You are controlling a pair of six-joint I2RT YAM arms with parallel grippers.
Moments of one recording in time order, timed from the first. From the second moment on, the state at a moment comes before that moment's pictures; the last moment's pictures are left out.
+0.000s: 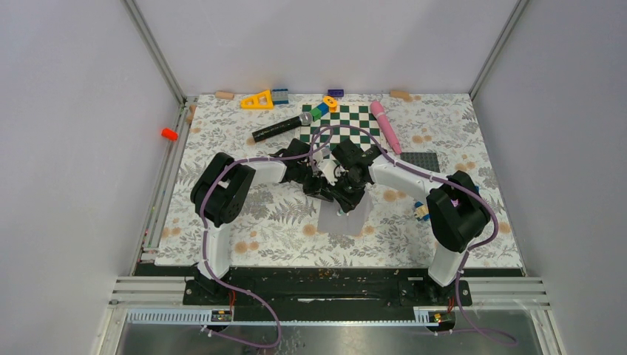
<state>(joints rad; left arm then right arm) -0.55 2.05 1.20 -0.14 0.71 -0.45 0.68 1.78 1.26 -0.80 -0.26 -0.34</state>
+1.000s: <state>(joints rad) -0.55 2.05 1.20 -0.13 0.70 -0.45 0.69 1.78 1.26 -0.65 -0.09 -0.30</state>
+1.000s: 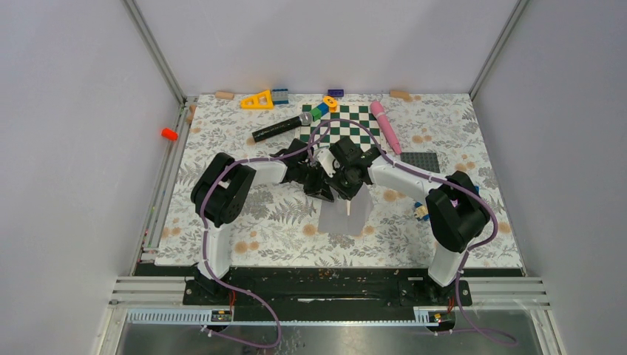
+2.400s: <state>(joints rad) -0.55 2.05 1.20 -0.13 0.70 -0.45 0.67 1.79 1.26 -0.69 -0.04 -0.34</state>
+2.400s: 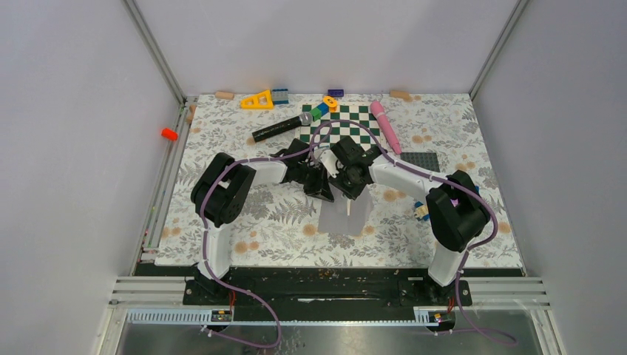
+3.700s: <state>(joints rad) -0.56 2.04 1.20 -0.13 0.69 -0.45 0.69 1.77 1.26 -0.83 -0.31 -0.41</state>
